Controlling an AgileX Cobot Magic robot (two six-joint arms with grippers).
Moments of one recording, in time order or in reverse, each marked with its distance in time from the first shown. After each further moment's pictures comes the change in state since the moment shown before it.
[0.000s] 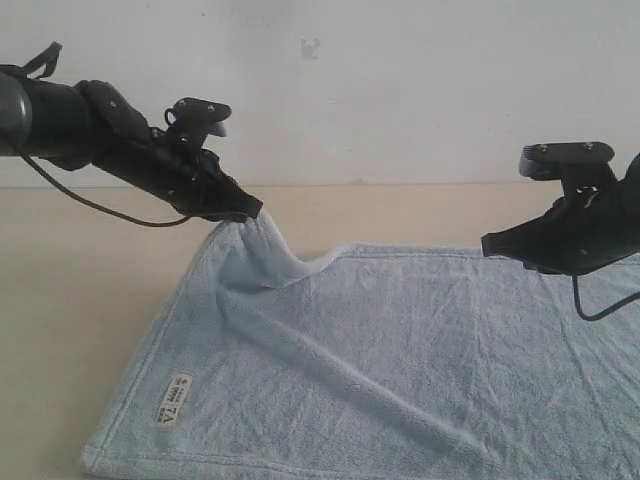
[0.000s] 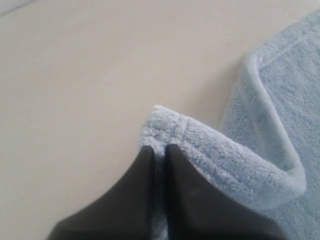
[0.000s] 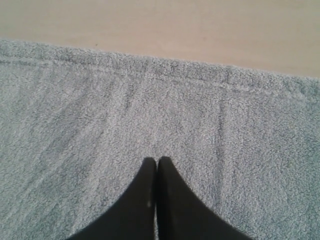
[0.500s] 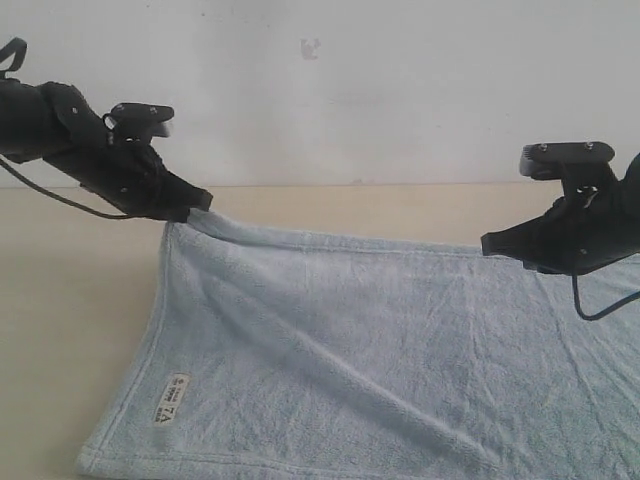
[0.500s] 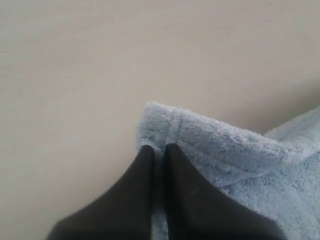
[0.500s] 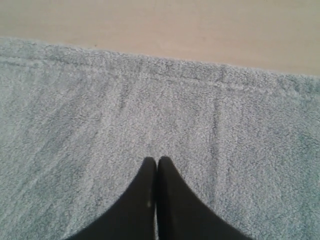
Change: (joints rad) left arm 0.101 0.000 0.000 0.298 -0.007 -0.356; right arm 0.000 0.000 0.000 0.000 0.000 0.007
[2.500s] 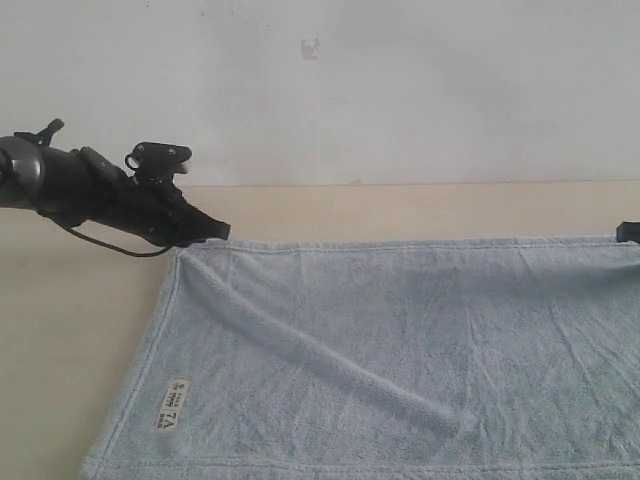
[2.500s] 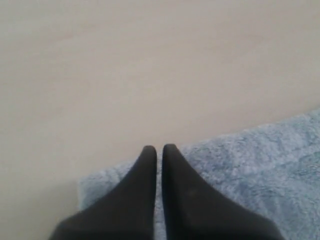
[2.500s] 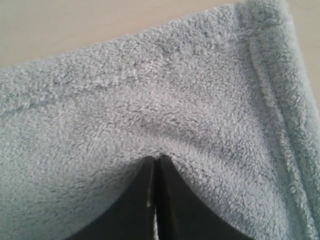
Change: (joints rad) left arm -0.002 0.176 0.000 -0.474 -0.247 0.461; right arm -0.439 0.450 -0.549 0.025 0.326 -0.106
